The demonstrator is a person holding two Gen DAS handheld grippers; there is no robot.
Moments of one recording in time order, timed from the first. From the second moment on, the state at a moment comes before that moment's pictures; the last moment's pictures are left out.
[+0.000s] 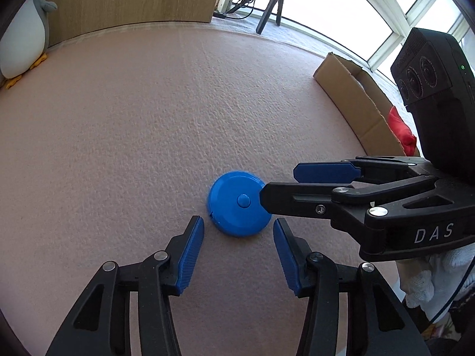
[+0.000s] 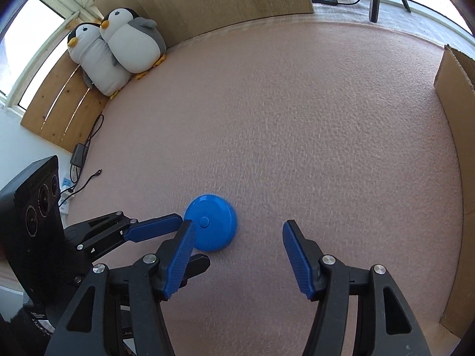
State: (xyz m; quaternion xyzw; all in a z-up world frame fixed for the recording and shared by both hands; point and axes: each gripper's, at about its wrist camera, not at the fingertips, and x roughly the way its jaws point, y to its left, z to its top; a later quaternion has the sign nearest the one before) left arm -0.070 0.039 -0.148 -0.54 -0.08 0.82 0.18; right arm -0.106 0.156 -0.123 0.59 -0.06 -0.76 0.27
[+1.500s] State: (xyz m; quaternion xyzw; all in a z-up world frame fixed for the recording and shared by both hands) left arm -0.096 0.139 -0.075 -0.46 -0.03 0.85 0.24; right arm -0.102 0.208 -0.060 0.53 -0.06 -0.81 0.23
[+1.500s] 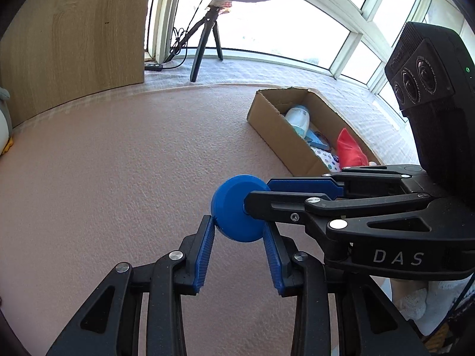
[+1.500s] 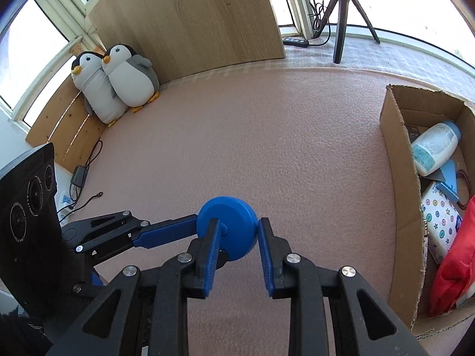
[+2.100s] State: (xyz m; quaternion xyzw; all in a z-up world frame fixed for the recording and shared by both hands) left arm -0.161 0.276 -0.041 -0.42 -0.01 0.85 0.31; right arm -0.119 0.337 -0.007 0.46 -0.06 -0.87 0.14
